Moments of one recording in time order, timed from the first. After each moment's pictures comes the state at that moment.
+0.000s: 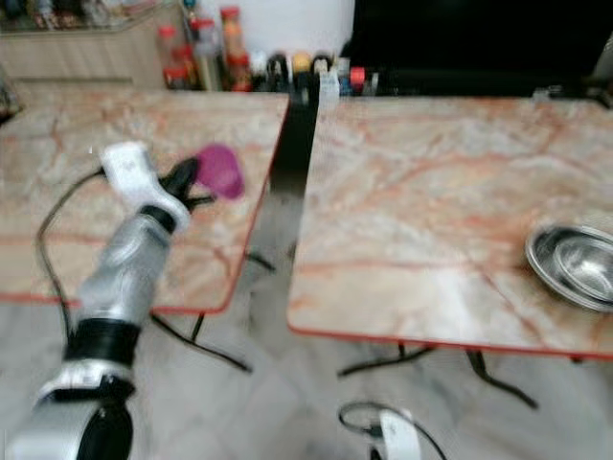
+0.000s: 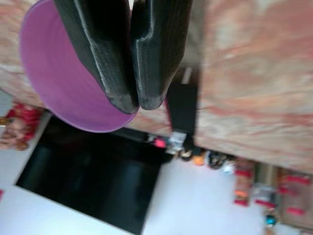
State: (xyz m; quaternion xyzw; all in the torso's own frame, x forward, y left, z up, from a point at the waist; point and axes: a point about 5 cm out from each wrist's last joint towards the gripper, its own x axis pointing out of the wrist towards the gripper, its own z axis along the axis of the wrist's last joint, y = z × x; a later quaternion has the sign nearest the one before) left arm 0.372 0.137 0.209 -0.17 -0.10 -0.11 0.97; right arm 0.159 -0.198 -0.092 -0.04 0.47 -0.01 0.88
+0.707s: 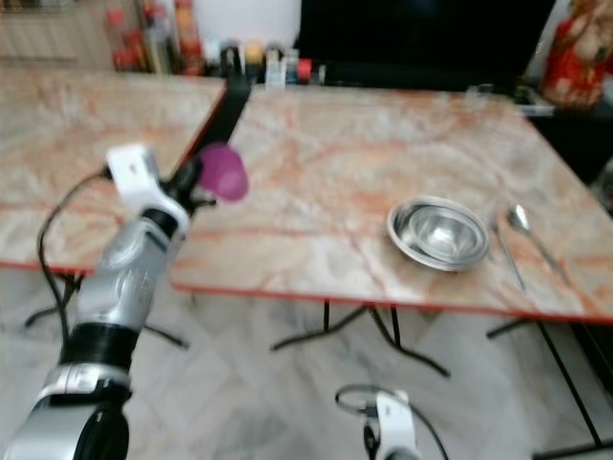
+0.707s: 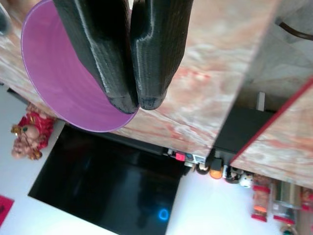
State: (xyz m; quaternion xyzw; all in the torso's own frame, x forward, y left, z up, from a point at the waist) left arm 0.369 0.148 0.205 -0.16 -0.10 -0.10 0.98; right arm 0.182 -0.179 -0.084 -0.03 0.43 0.00 0.90
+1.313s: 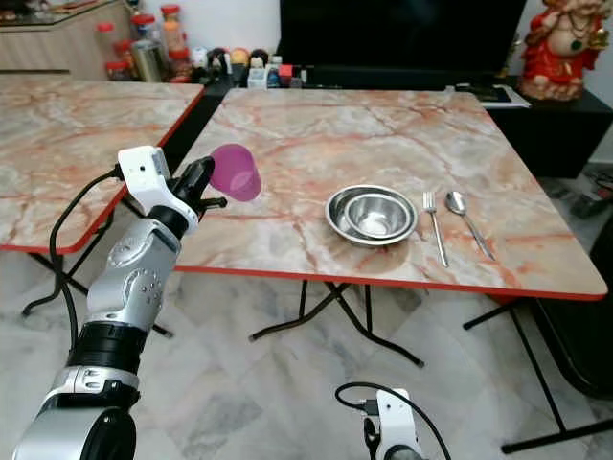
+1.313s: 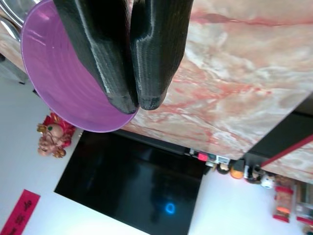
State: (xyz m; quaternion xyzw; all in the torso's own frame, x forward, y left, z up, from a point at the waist) left arm 0.368 0.135 0.205 -0.18 -0.10 -0.12 0.97; right arm 0.184 -0.184 -0.082 -0.03 0.43 0.00 0.90
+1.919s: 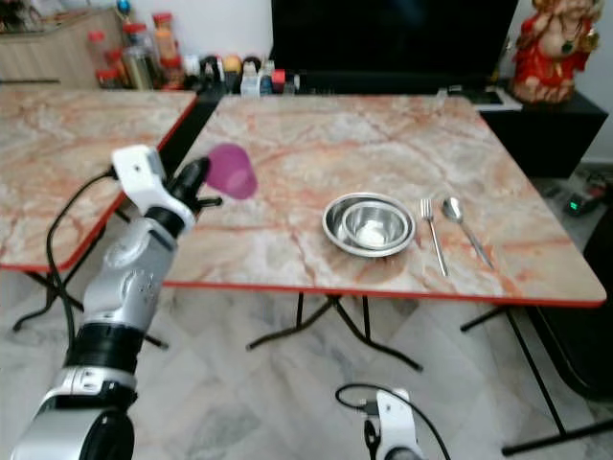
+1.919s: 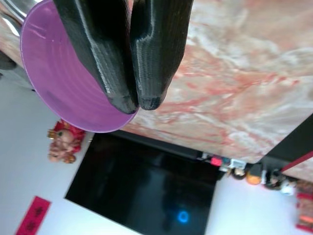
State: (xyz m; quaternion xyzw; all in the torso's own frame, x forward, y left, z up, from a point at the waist) left arm 0.367 0.133 0.206 -0.18 -0.10 -0.13 0.97; right arm 0.183 -0.185 -0.082 -0.03 0.43 0.00 0.90
